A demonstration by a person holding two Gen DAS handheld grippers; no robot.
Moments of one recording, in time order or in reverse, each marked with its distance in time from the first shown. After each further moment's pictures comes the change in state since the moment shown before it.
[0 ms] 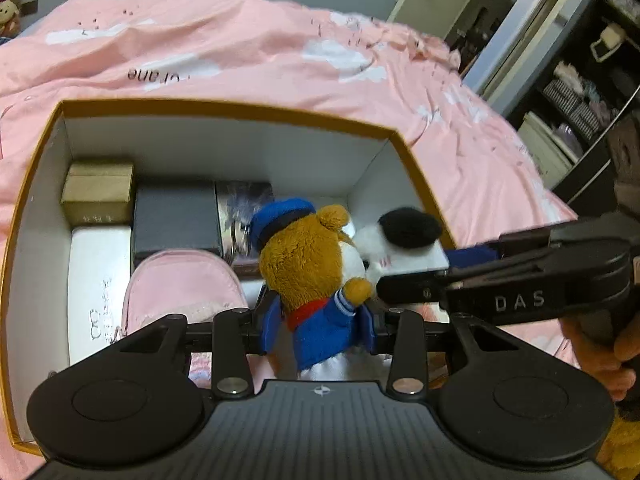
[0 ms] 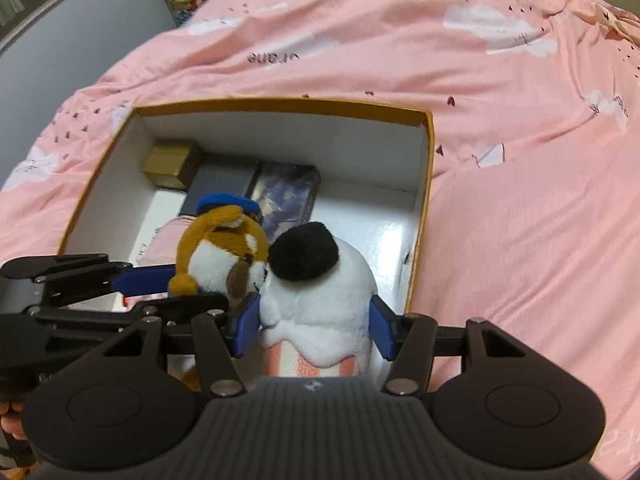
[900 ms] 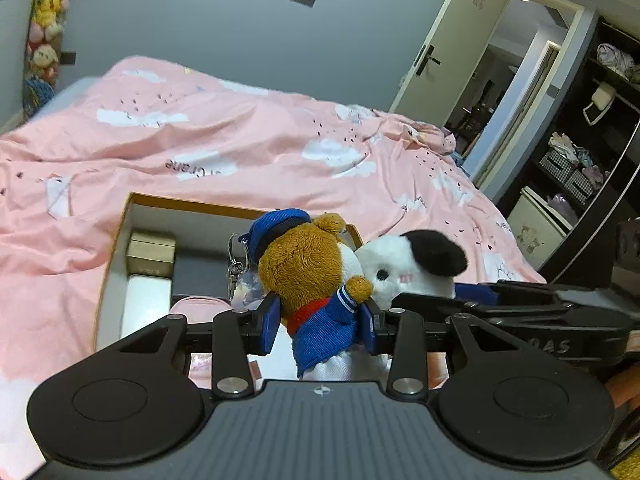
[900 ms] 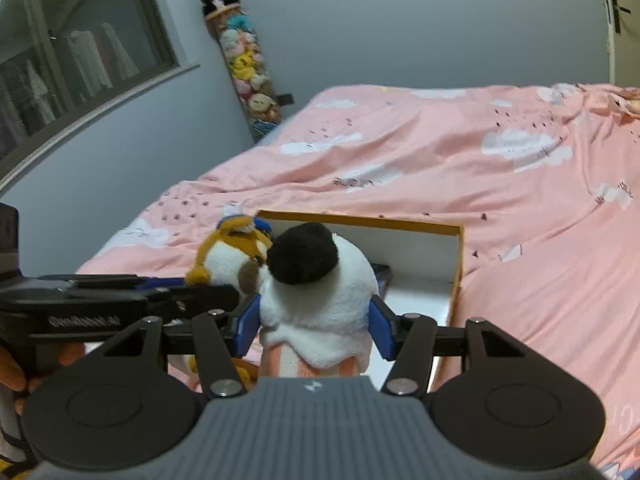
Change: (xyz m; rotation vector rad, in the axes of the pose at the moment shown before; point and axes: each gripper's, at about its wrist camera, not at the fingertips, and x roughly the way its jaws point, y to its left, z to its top) left arm -0.111 -0.037 -0.002 -0.051 -0.263 0.021; right arm -0.127 0.023 -0.049 -0.055 -0.372 0.181
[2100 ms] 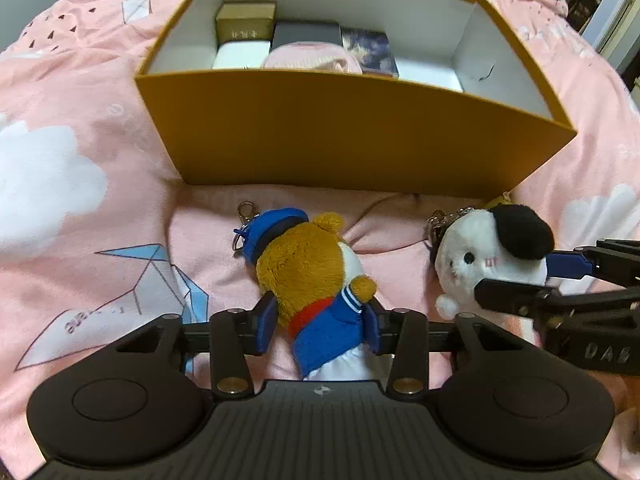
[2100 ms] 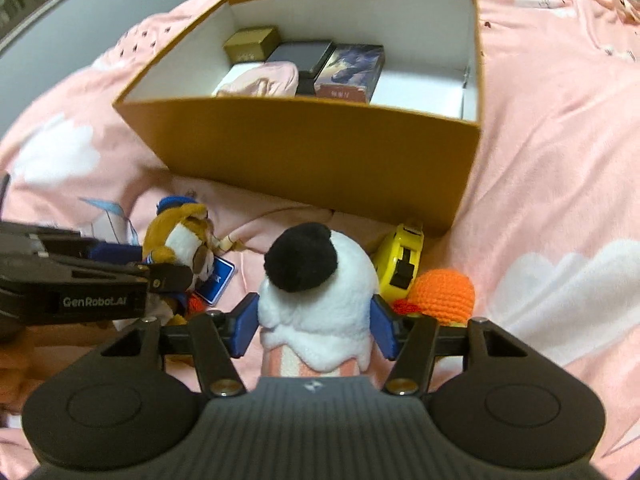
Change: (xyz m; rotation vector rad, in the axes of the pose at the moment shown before) left arm 0.031 0.025 -0.140 -0.009 0.384 0.362; right arm 0.064 -0.002 -0.141 0.011 0.351 -0.073
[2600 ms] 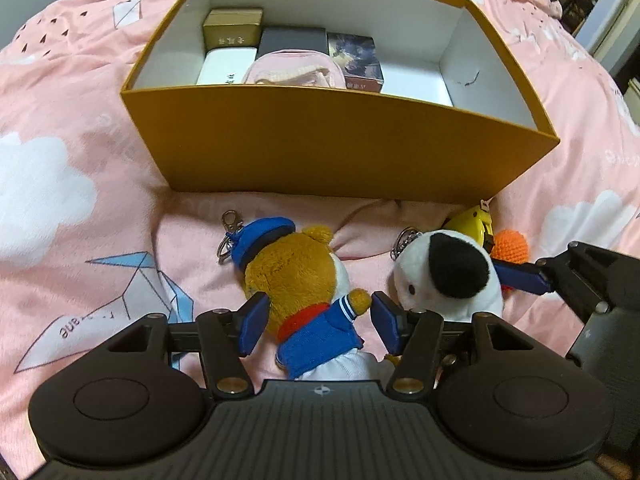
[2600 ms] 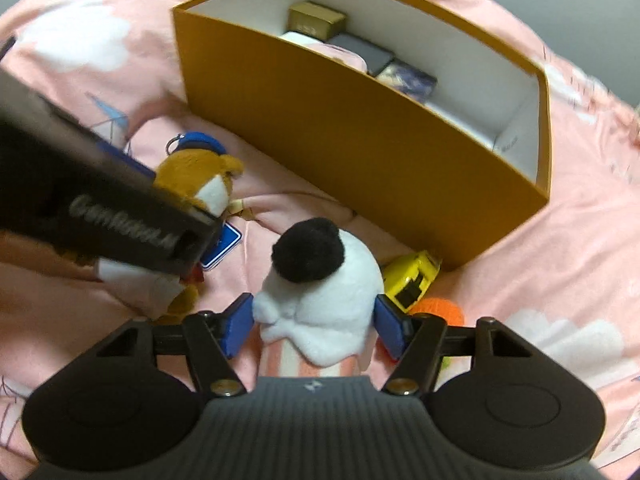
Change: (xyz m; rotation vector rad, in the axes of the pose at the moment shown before) left arm -0.010 -0.004 0.021 0.009 0.017 -0.018; right arm 0.023 0.060 -0.014 -0.333 0.011 -0.210
